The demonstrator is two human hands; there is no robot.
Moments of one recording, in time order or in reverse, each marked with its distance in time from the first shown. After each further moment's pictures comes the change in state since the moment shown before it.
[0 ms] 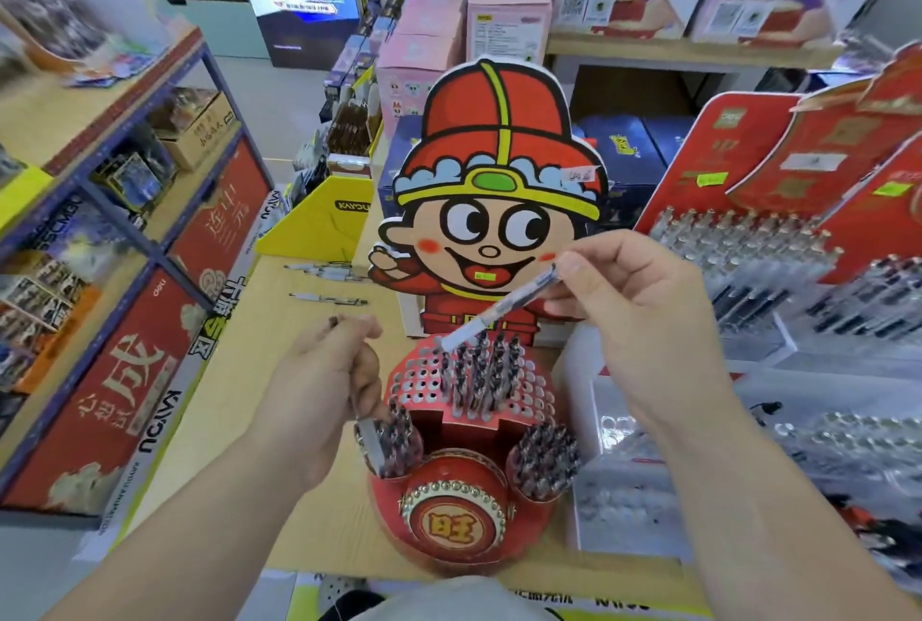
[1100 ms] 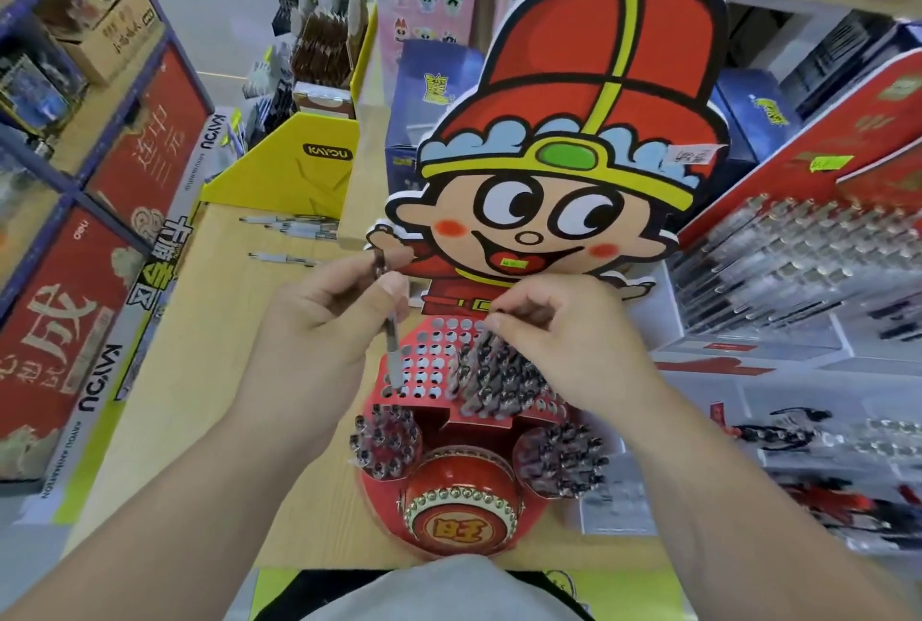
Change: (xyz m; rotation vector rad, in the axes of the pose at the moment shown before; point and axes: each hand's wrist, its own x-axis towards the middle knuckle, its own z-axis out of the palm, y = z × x) left_hand 0.053 0.002 -0.007 0.074 -0.112 0.288; right_hand 0.034 0.071 0.047 -0.656 -0.245 0.124
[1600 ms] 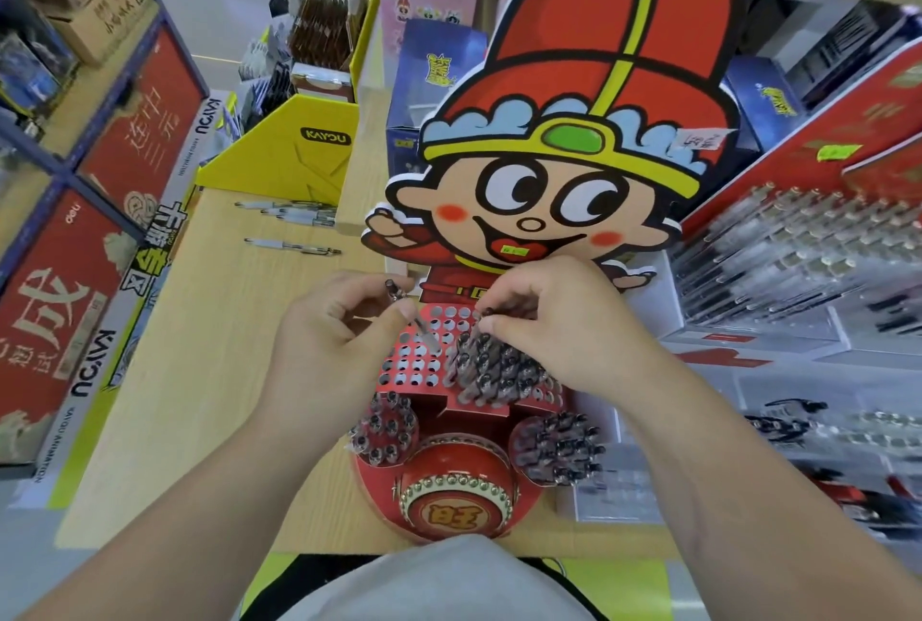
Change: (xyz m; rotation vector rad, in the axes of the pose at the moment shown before) left_hand -0.003 -0.029 -0.003 0.257 0.035 0.061; right_hand 0.008 -0.008 -0.006 -0.146 -0.200 -0.024
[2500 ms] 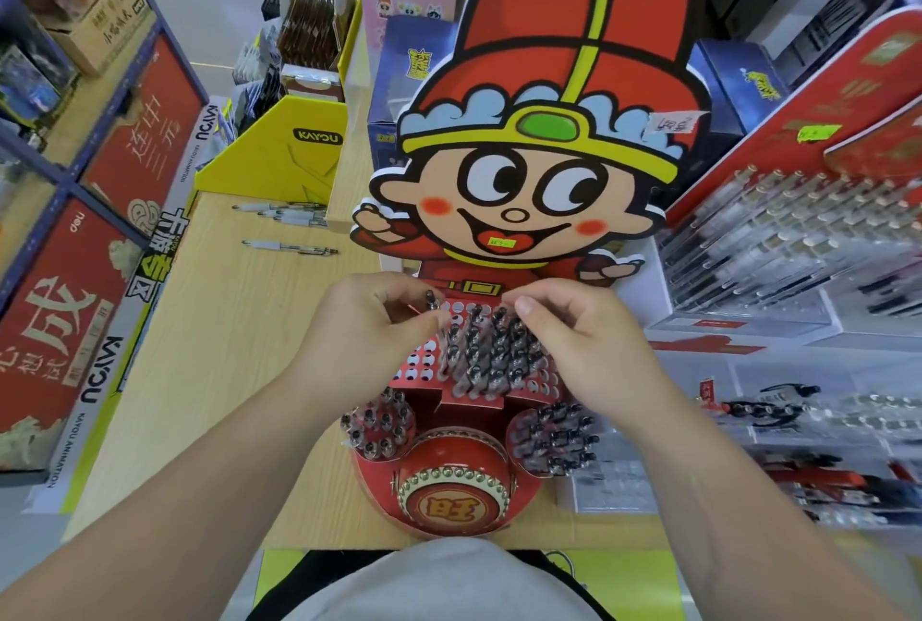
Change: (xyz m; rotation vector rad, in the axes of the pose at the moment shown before) left_hand 0.021 -0.011 0.016 0.218 -0.223 -0.004; right_hand -0.030 0.028 0.011 0.298 0.154 0.106
